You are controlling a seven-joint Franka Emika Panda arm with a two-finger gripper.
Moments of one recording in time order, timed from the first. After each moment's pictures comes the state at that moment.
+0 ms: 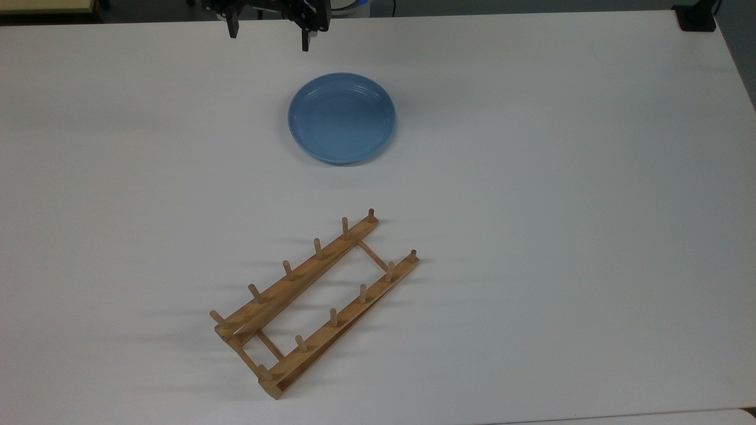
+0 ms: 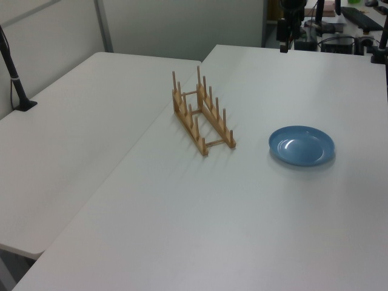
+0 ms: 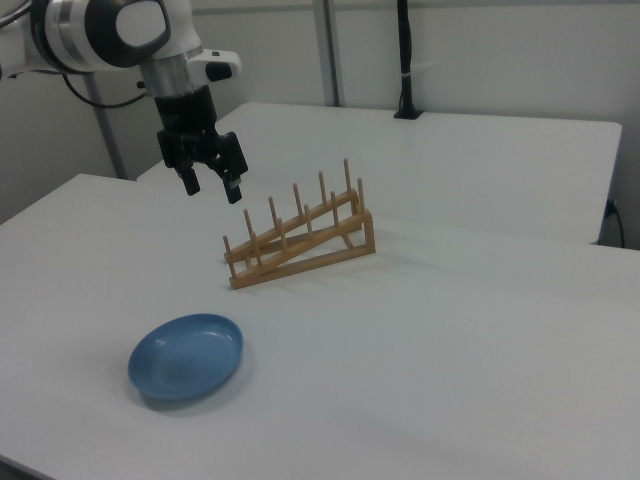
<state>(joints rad) 0.01 0.03 -0.01 -1.60 -0.10 1.63 0.11</state>
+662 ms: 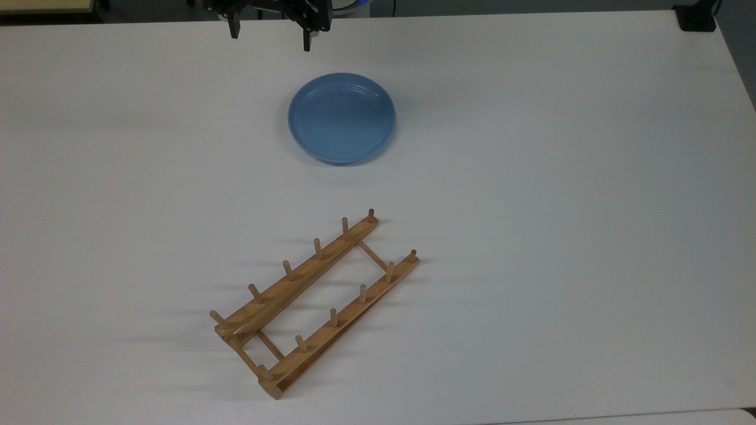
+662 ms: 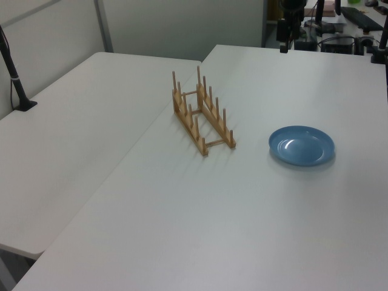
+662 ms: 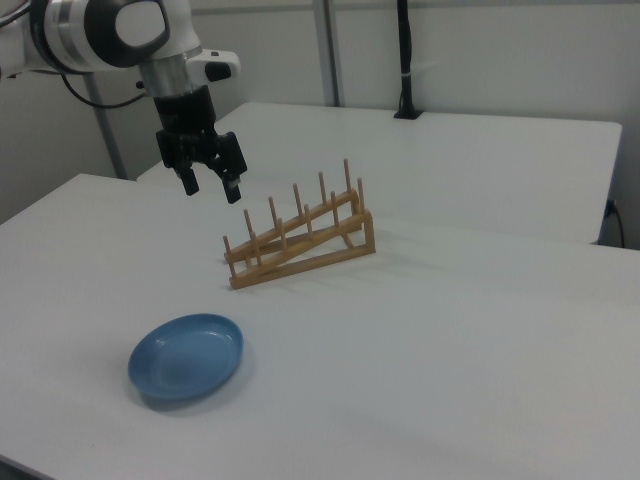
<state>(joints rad) 0.01 0.03 -0.01 -1.60 -0.10 1.63 0.11</state>
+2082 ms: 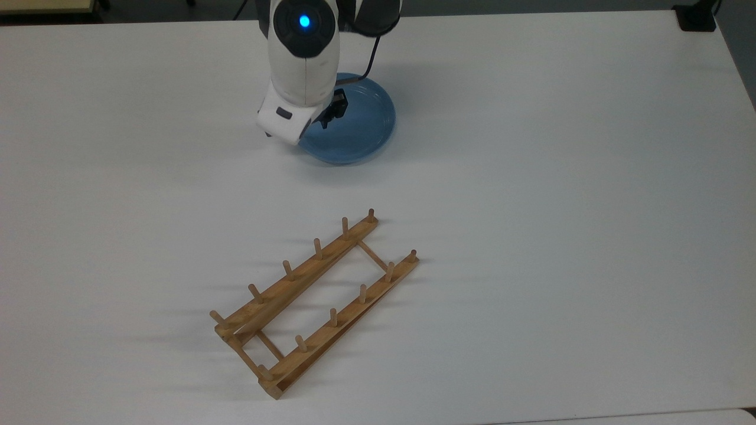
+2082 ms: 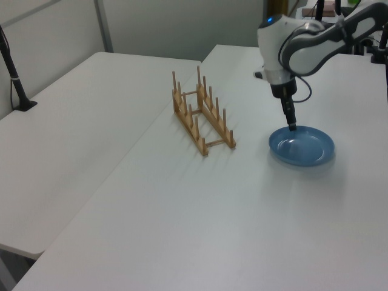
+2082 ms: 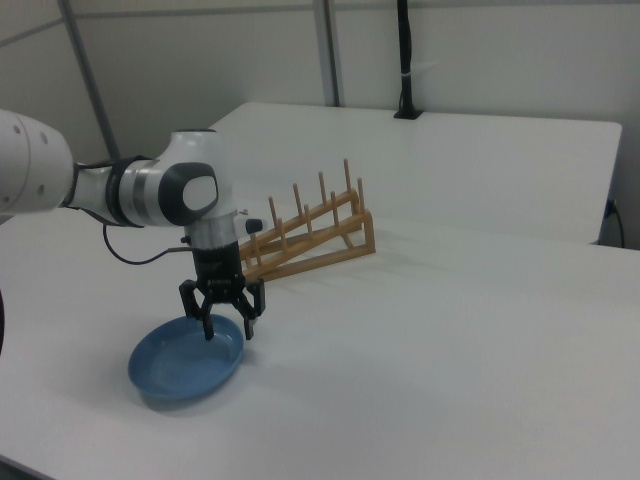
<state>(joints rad) 0.03 0.23 0.00 -1.97 -0.15 1.96 -0.27</state>
